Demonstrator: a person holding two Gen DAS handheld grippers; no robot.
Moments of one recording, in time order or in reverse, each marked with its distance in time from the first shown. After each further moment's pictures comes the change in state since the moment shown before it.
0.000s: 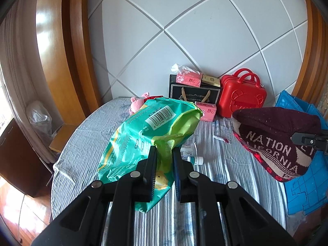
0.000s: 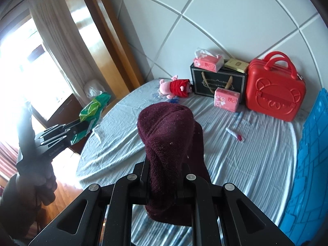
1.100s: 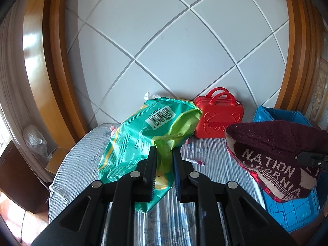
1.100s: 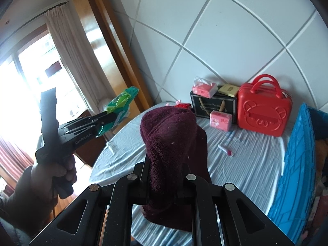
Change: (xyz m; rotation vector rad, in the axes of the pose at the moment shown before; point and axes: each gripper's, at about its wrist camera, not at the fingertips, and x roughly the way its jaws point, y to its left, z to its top) left arm -0.053 -0.121 0.061 0.075 -0.104 -0.034; right arm -0.126 -0.048 -0.003 -0.020 -0.141 0.083
